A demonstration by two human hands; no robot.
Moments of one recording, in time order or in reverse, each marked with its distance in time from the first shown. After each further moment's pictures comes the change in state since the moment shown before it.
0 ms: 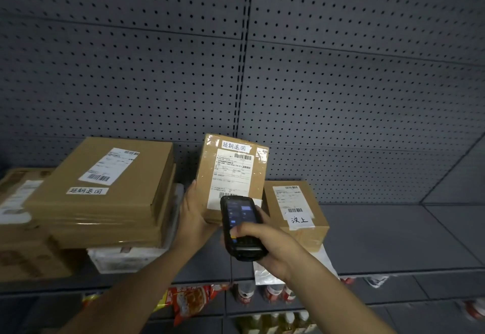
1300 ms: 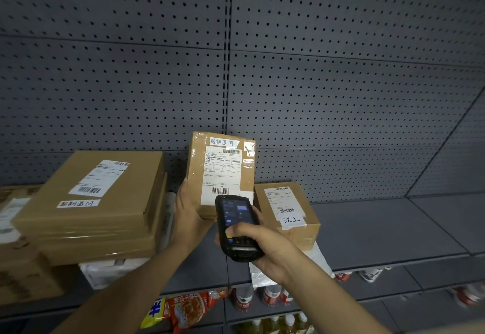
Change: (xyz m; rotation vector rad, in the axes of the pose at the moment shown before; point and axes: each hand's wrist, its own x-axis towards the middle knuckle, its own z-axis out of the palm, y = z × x) left_hand 0.012 0.007 0.001 0.049 0.036 0.065; right_hand -0.027 -0.005 0.008 0.112 -0.026 -0.132
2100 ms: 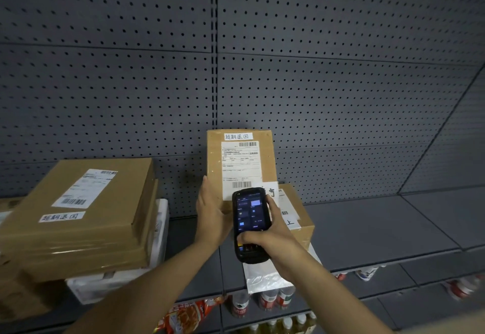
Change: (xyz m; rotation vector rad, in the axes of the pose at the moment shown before) left_hand 0.003 0.062 0.038 -0.234 -0.060 -0.062; right_hand 0.005 -0.010 -0.030 -0.371 0.262 -0.138
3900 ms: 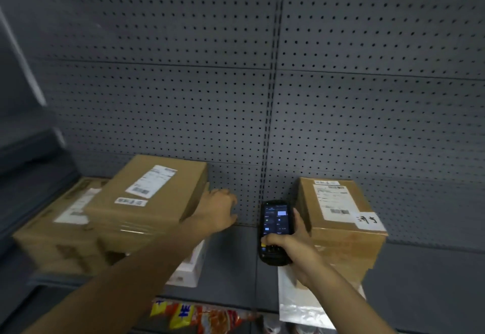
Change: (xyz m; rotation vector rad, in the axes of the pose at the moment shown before) left_hand 0.046 0.013 -0.089 1.052 -0.373 0.074; right_hand 0.068 0.022 0.006 0.071 -0.094 0.058
